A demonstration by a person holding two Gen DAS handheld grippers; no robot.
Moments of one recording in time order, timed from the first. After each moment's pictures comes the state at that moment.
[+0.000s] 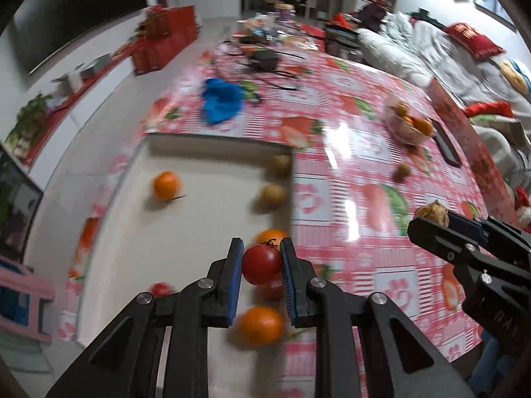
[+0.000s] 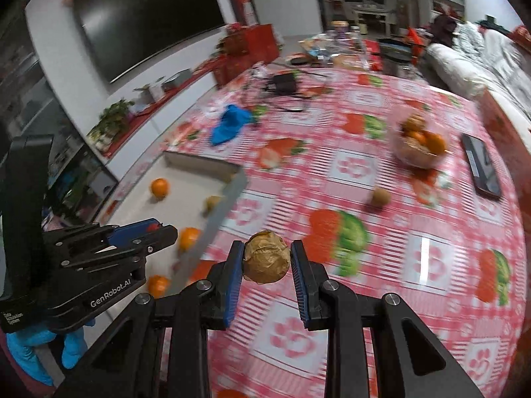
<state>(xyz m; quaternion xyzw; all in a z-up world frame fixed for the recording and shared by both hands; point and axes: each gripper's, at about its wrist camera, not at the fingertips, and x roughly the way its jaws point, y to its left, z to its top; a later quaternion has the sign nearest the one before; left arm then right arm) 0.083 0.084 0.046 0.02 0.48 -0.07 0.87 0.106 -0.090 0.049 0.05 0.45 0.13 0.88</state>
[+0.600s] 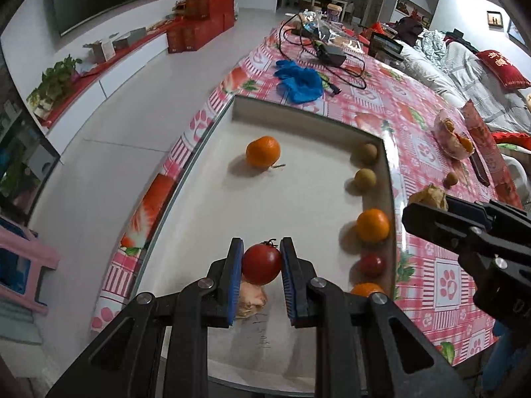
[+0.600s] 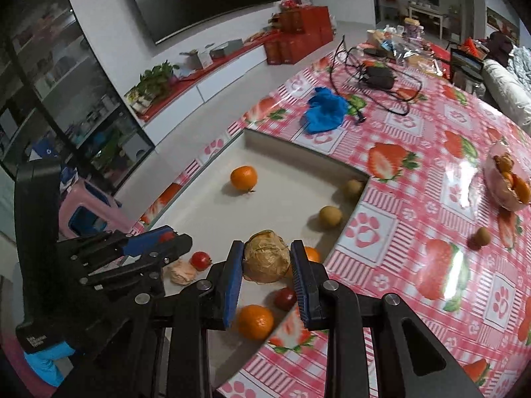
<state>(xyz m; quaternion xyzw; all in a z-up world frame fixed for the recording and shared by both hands) 0.076 0.177 0.019 -0.03 0.50 -0.03 0.86 0.137 0.022 0.036 0.01 0.49 0.20 0.85</state>
